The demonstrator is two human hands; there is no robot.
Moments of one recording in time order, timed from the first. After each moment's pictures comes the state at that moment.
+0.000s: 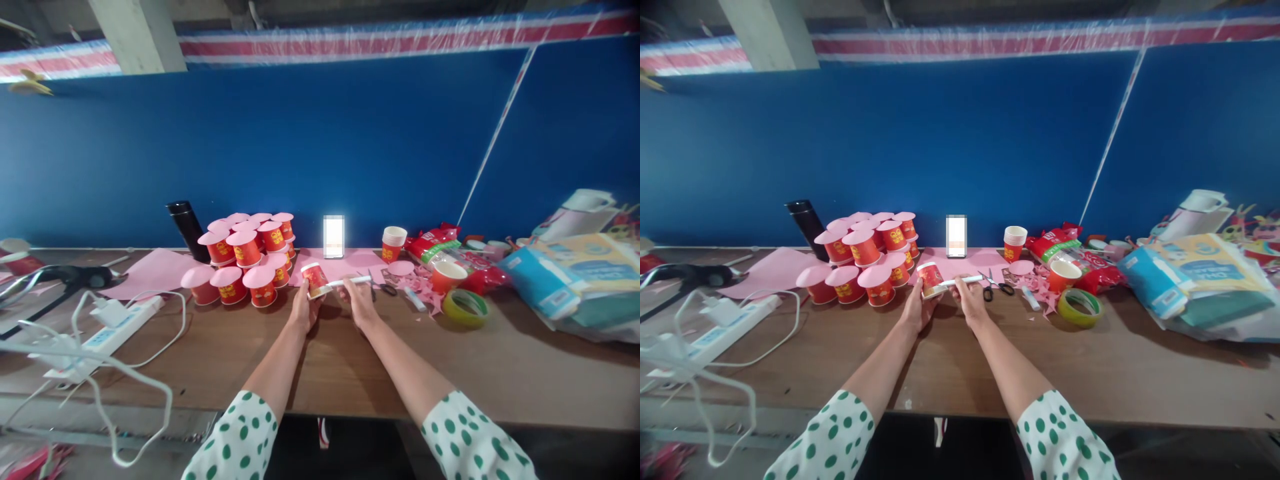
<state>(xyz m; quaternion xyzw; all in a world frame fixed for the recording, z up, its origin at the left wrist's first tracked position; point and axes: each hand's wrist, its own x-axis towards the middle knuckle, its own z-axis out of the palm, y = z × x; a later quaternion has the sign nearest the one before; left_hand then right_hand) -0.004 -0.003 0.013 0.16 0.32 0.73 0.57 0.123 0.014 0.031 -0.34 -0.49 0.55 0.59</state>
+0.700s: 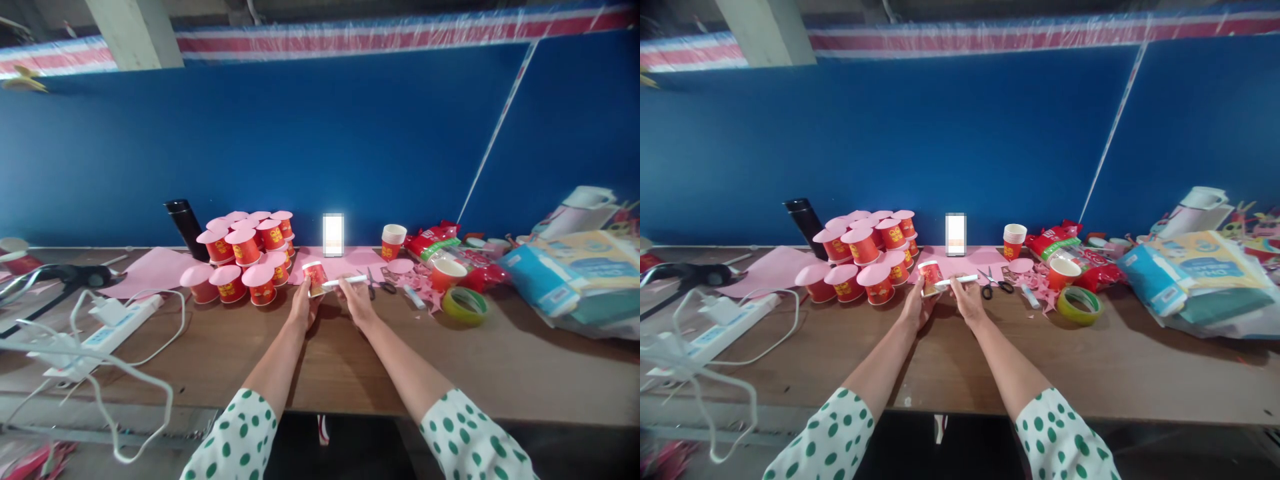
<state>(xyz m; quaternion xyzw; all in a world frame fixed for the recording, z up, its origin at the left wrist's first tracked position) -0.005 -0.002 0.007 0.21 0.31 0.73 0.58 0.121 0.015 0.024 -0.33 -0.54 0.52 0.58</state>
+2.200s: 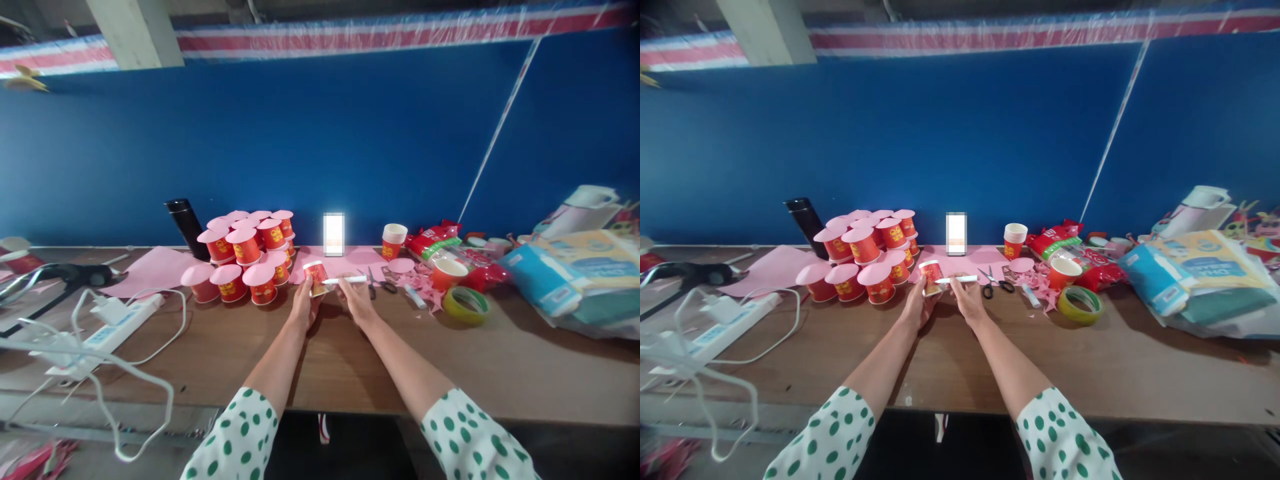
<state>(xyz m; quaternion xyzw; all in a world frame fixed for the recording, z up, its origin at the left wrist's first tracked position) -0.006 -0.002 0.009 0.23 0.31 0.73 0.57 0.122 0.018 0.021 -0.33 -0.56 0.50 0.57</state>
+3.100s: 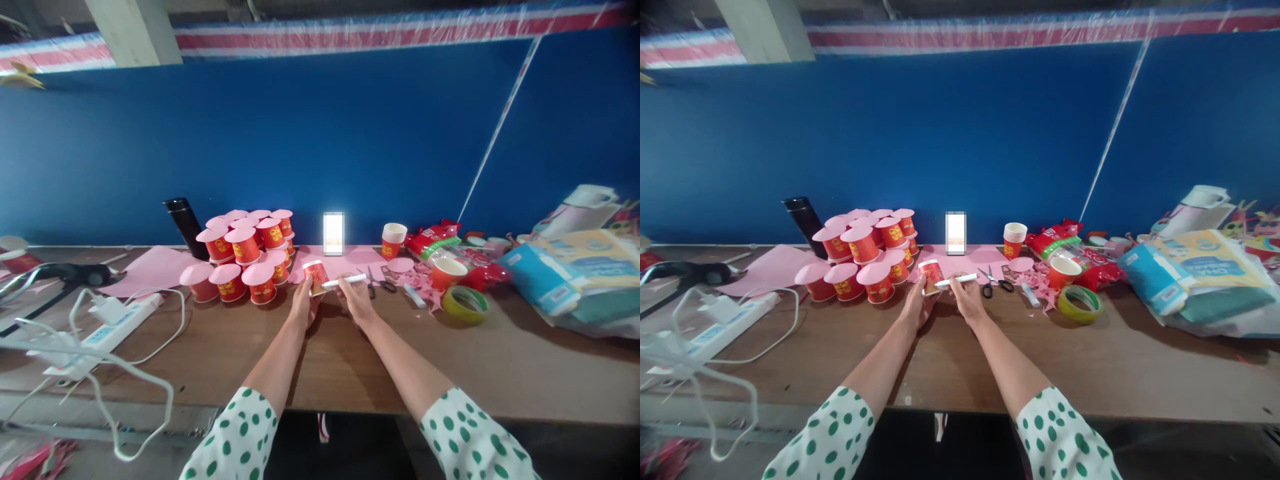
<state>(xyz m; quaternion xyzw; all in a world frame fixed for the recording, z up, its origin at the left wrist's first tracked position) -0.005 -0.002 0.008 0.23 0.31 0.73 0.56 0.122 0.018 0.018 -0.32 -0.56 0.51 0.57</state>
